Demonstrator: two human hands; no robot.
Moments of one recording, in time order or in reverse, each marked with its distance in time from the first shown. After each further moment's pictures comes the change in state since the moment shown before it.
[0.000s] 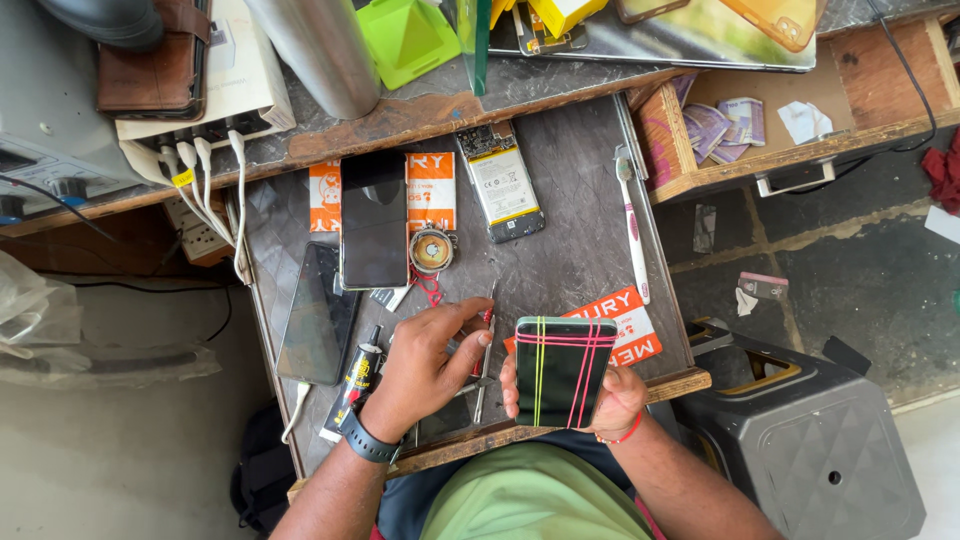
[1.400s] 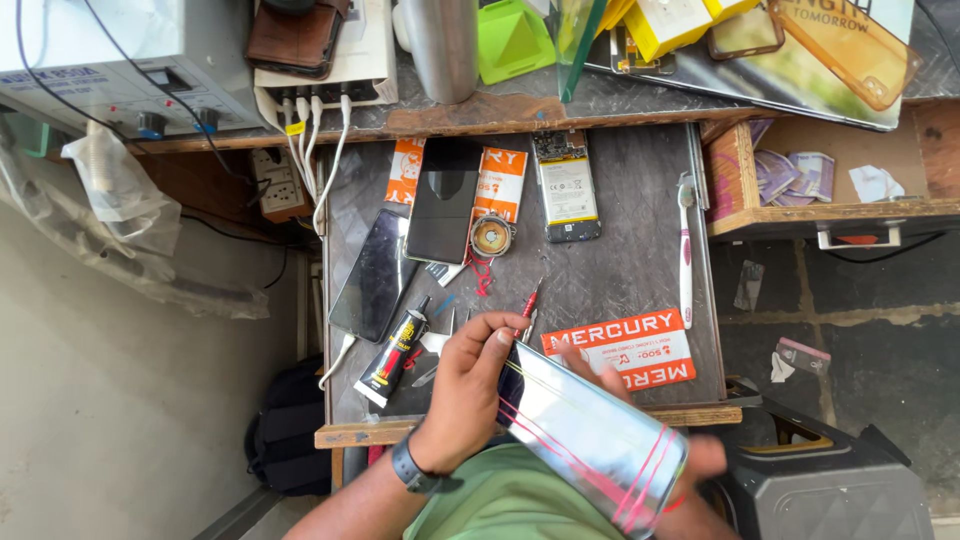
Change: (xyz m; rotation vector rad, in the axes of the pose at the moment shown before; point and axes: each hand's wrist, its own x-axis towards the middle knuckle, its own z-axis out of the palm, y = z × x) left_hand -0.051 0.032 0.046 -0.881 0.365 -0.478; right_hand -0.047 0.022 0.034 -0.132 0.022 -0.125
